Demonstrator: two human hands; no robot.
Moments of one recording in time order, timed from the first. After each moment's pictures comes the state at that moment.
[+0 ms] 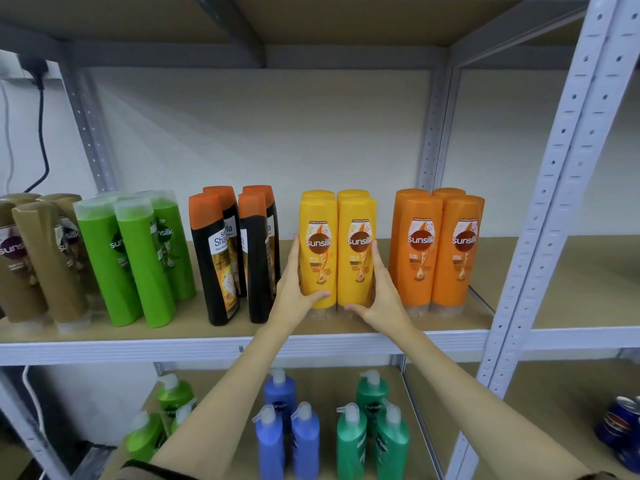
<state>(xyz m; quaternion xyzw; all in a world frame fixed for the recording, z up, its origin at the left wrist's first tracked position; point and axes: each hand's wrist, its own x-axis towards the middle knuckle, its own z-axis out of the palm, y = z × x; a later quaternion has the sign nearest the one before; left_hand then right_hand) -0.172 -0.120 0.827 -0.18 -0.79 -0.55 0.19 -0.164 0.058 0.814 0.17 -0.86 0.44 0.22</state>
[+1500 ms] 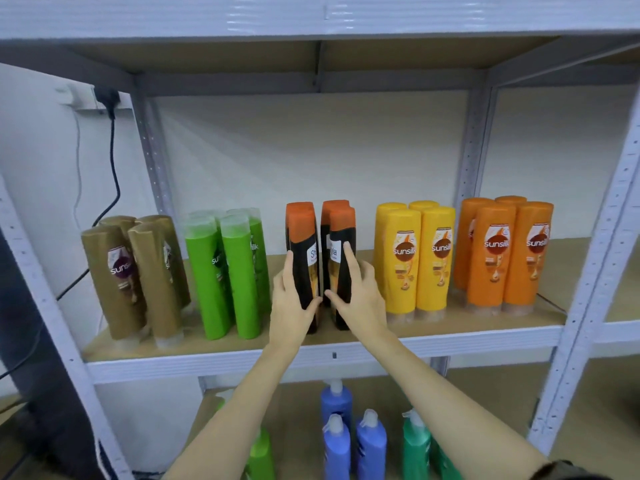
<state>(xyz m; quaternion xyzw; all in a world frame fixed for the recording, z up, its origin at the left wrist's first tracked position) -0.158 -0.274 0.824 -0.14 -0.82 -0.44 0.34 -0.156 -0.137 0.829 0.12 -0.86 0.32 0.37</state>
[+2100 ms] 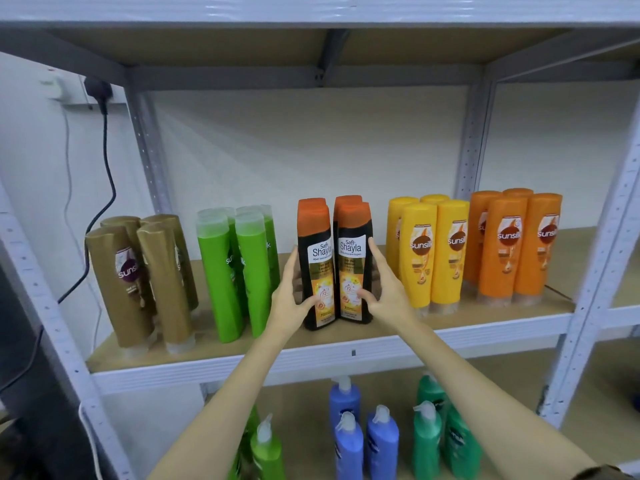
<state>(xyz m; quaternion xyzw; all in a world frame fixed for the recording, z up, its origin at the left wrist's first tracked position) -0.183 -0.320 0.826 -0.24 -0.78 -0.53 0.21 -0.165 -0.125 0.830 0.15 -0.85 0.42 0.27</state>
